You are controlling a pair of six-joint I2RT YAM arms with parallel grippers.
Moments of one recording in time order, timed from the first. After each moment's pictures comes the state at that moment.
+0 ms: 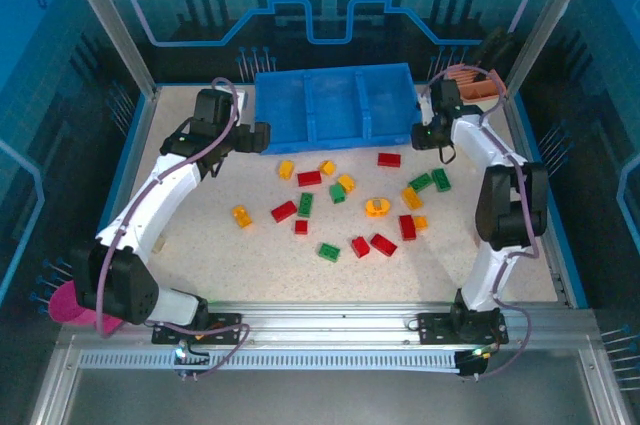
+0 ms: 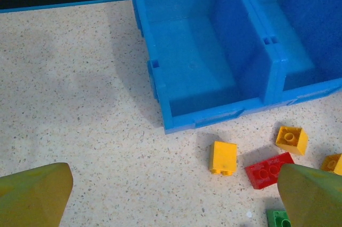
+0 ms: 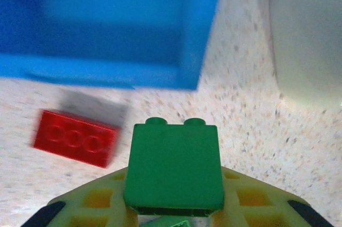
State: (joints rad) left arm -0.21 1.41 1.26 -0.55 -0.08 -0.11; right arm 0.09 1.87 1.52 -0.70 -0.01 -0.05
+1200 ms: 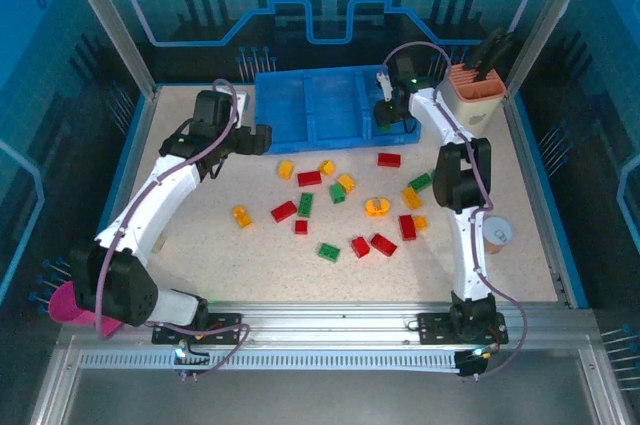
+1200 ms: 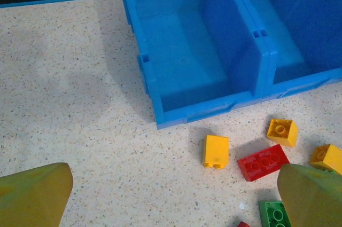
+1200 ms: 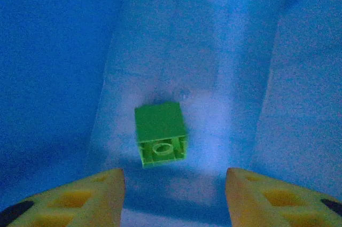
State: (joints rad) left arm -0.21 1.40 1.25 -0.56 -0.05 -0.11; right arm 0.21 2.38 2.21 -0.88 0.05 -0.09
